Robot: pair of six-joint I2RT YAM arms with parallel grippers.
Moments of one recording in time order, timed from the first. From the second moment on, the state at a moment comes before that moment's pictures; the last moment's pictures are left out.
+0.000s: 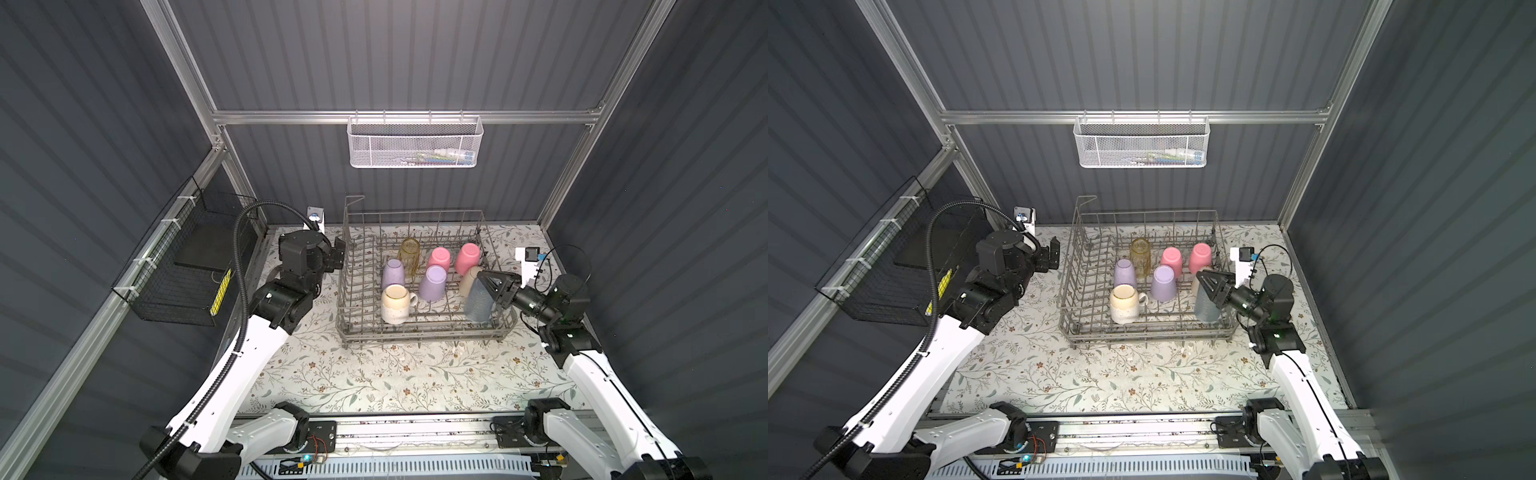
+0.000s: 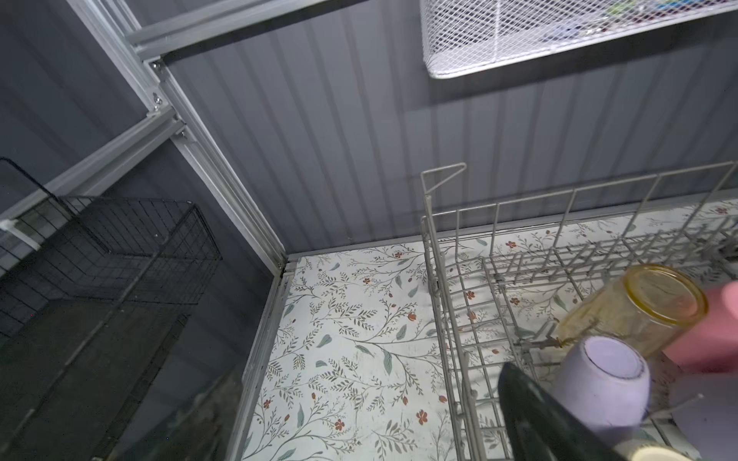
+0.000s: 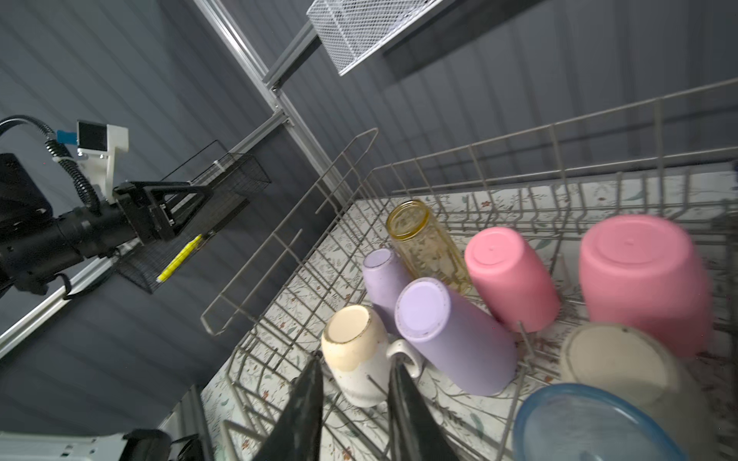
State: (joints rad) left arm -0.45 1.13 1.23 -0.40 -0.51 0.07; right arm 0.06 0.88 0.62 0.16 -0.71 0.48
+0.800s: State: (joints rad) left arm -0.04 1.39 0.63 0.35 -0.26 -0.05; right arm 0.05 0.78 0.62 -0.07 -0.11 0.36
